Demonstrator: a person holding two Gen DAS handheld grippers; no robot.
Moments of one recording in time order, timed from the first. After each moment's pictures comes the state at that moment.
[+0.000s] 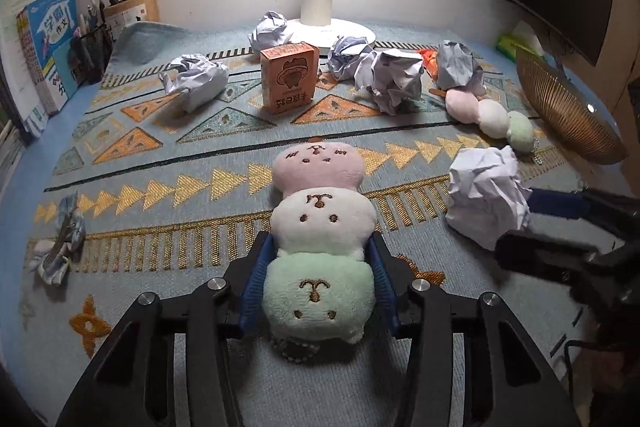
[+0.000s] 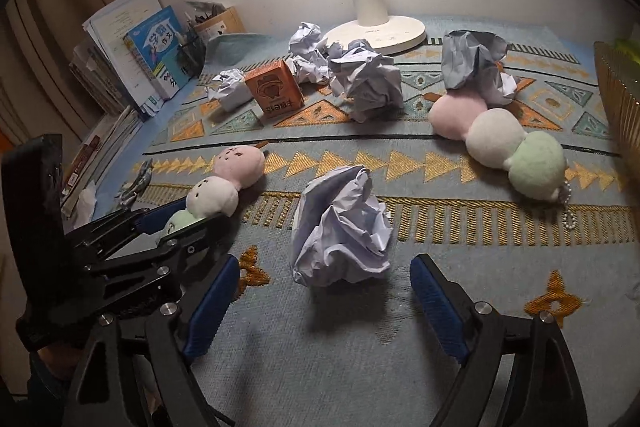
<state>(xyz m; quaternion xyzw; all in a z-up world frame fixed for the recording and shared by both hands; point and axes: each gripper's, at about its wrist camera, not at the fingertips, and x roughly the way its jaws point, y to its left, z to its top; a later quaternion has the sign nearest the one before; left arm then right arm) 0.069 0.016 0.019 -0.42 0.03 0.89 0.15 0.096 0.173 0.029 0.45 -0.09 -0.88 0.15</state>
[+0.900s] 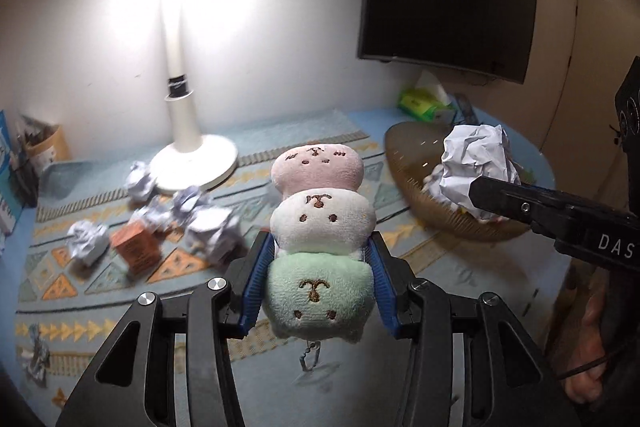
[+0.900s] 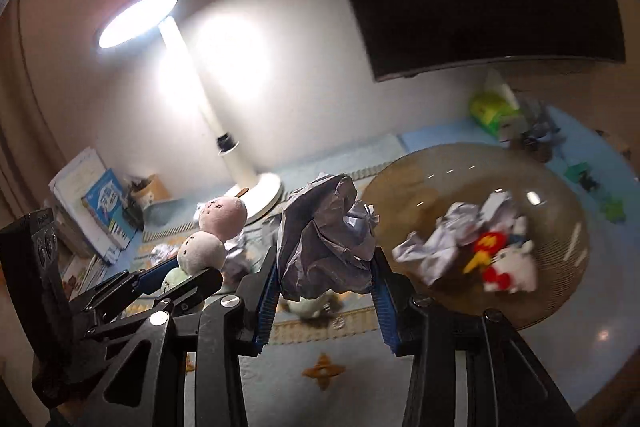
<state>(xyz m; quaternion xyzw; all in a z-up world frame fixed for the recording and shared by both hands) 0.077 0.169 0.130 -0.31 0.05 0.91 0.27 0.155 0.355 0.164 0.28 -0.17 -0.94 -0.03</state>
